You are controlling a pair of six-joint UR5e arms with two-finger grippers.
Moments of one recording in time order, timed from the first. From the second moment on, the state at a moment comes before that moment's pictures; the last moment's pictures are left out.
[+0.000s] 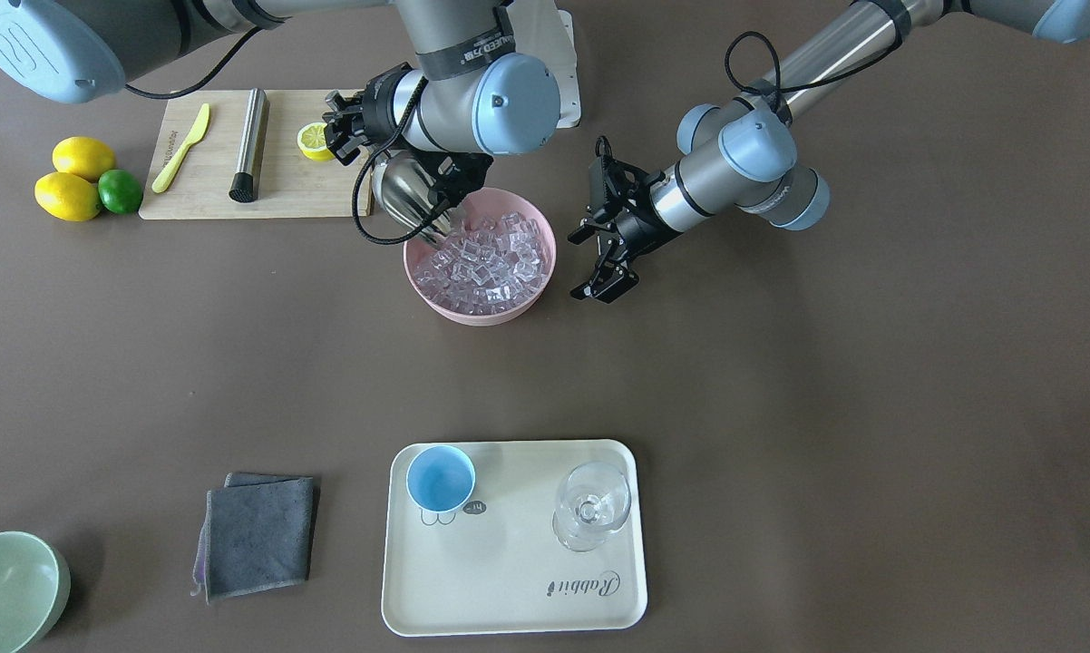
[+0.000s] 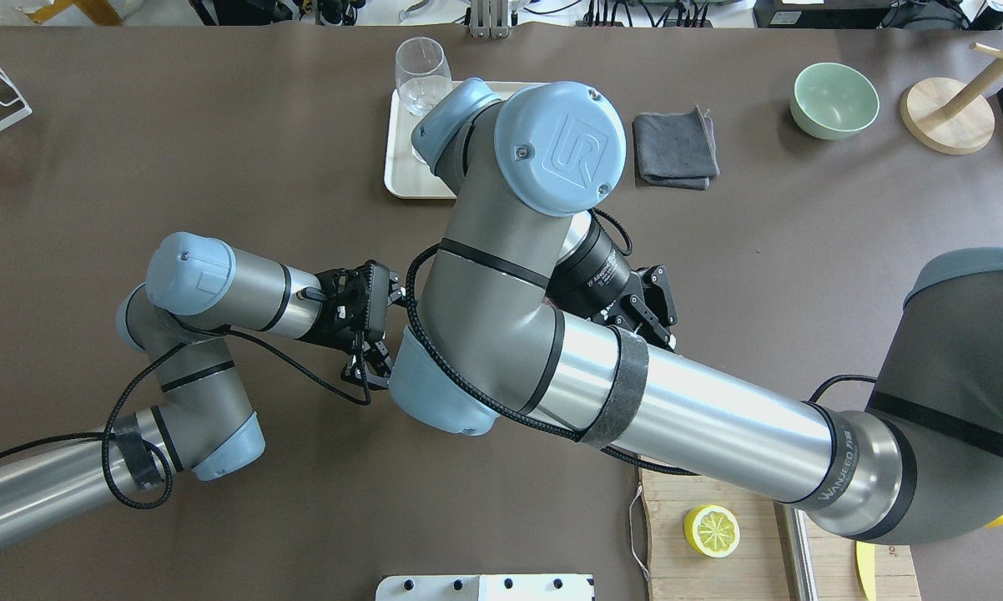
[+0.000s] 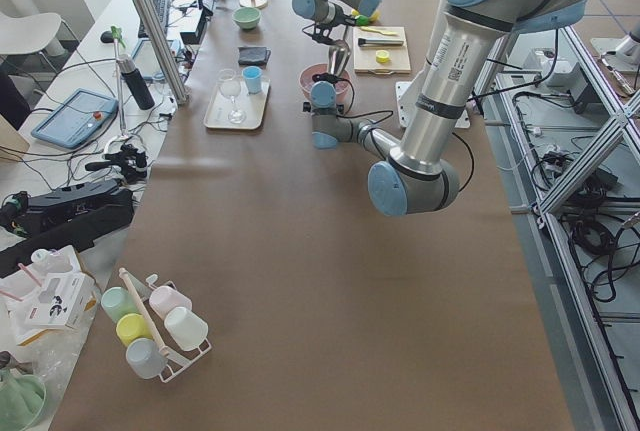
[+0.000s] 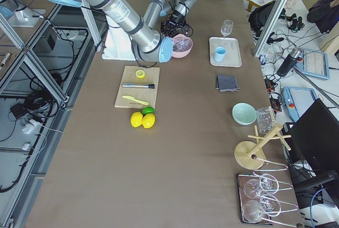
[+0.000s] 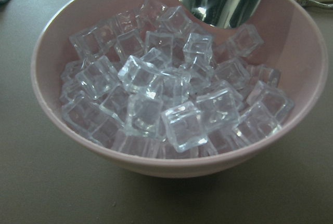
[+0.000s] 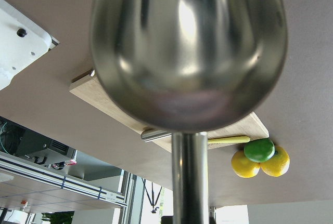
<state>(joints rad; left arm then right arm) -0.55 -2.05 -1.41 -2.69 -2.07 0.13 0.55 -0.49 1.52 -2.96 2.00 -0.27</state>
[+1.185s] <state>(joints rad) -0.55 -2.06 -1.40 -2.71 -2.07 0.13 0.53 -0.57 1.51 -2.70 2.00 -0.21</state>
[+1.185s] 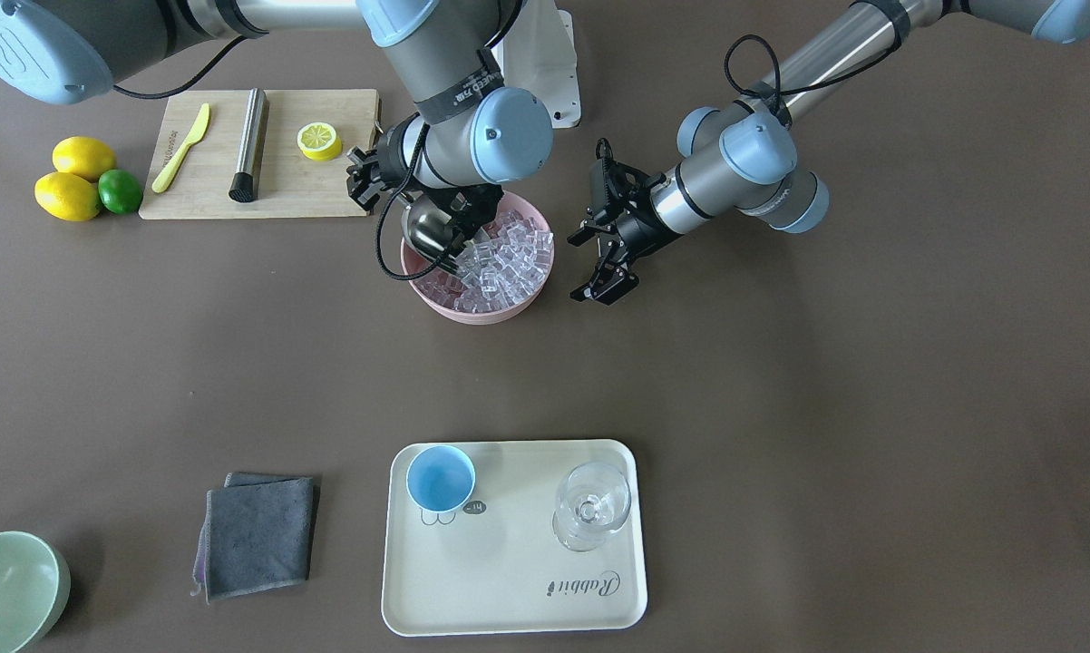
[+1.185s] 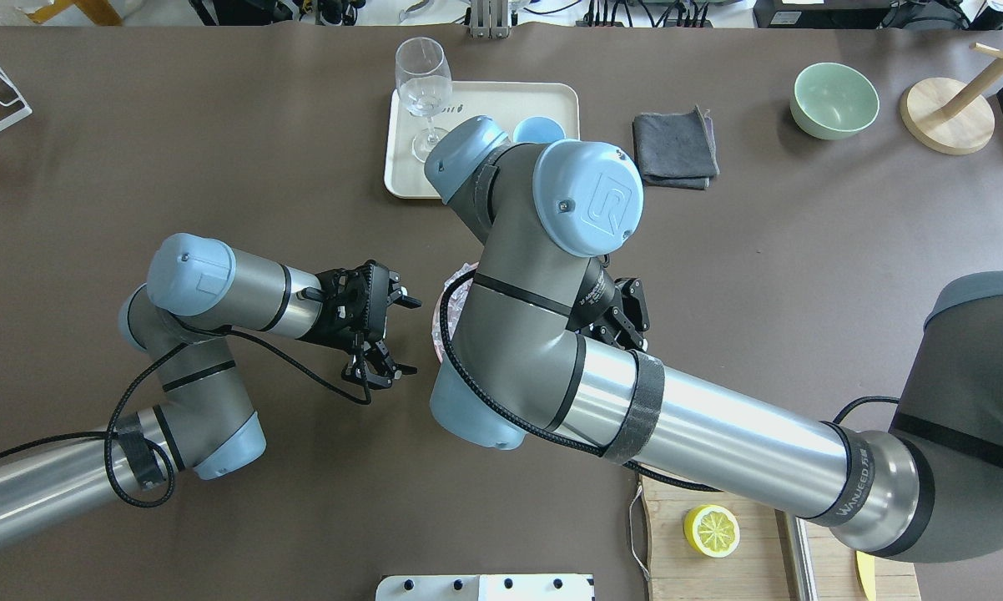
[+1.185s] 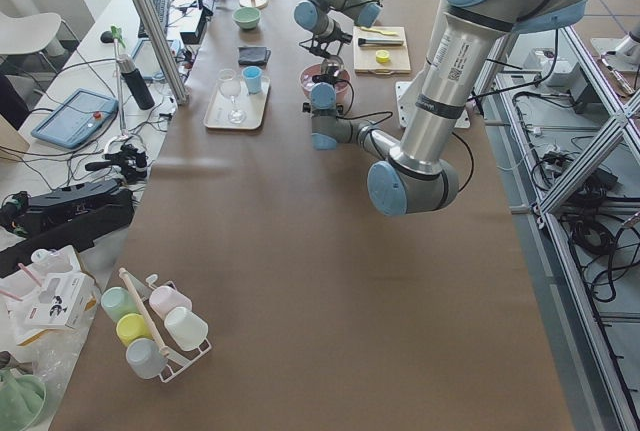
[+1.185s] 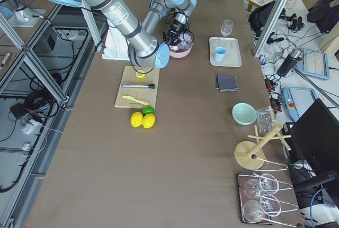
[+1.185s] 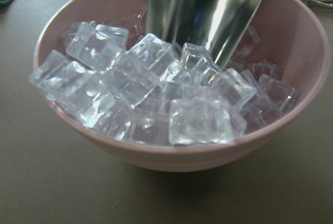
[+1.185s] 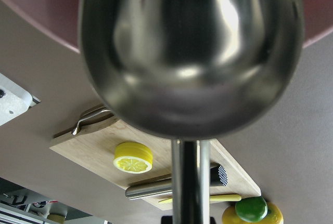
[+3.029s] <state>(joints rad) -0.55 -2.06 -1.40 -2.71 -2.06 0.13 0.51 -0.96 1.93 -2.23 1.92 -0.21</state>
